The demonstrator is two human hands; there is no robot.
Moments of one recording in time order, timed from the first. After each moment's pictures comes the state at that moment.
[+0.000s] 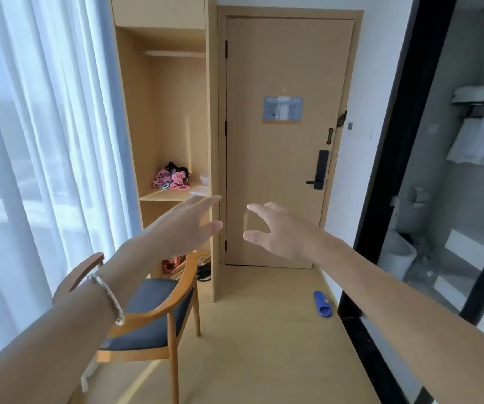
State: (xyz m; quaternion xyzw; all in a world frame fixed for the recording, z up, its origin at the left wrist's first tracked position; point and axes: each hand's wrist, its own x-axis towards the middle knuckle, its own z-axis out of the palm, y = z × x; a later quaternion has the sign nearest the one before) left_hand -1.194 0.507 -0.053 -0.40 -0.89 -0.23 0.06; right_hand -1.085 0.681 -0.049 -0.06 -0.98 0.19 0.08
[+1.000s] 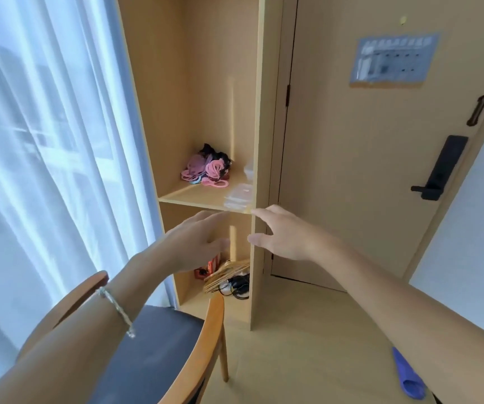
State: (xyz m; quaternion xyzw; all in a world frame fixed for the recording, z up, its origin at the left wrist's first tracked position) left_hand -1.667 0.696 -0.109 -0.29 -0.94 -0.20 -0.03; right_hand -1.624 0.893 -0.100 0.04 -0.98 0.20 -0.03
